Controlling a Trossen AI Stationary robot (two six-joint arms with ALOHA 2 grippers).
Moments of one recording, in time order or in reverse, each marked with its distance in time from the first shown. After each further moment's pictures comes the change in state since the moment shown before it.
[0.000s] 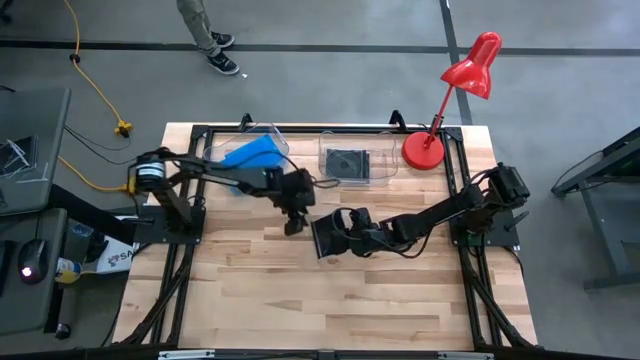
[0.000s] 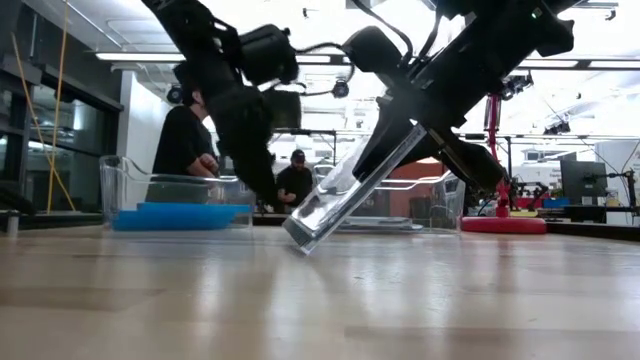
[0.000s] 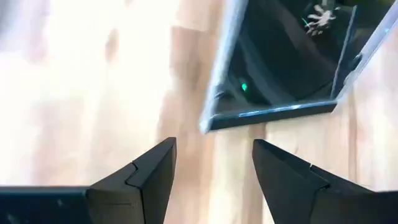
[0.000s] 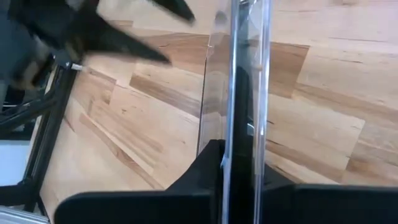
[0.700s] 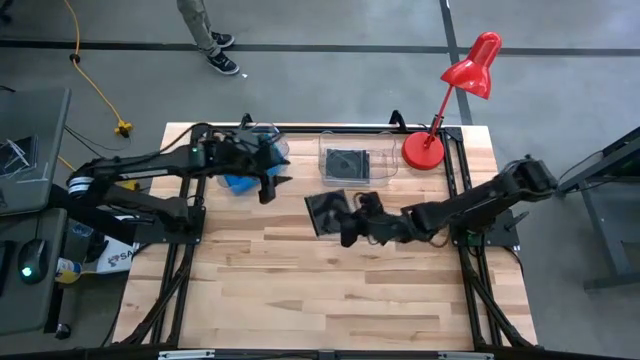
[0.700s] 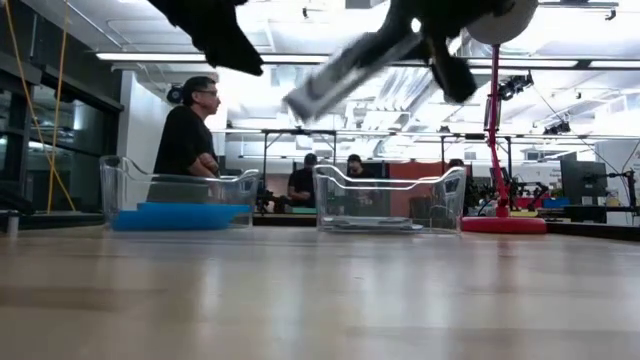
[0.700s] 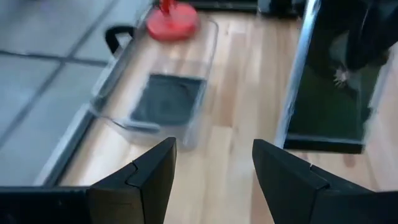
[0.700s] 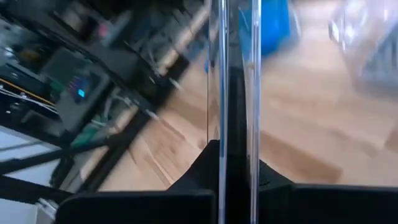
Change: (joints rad) left arm 0.085 -0.572 0.002 -0.121 -0.279 0.139; right arm 0.001 -0.247 -0.003 0.070 0.164 -0.352
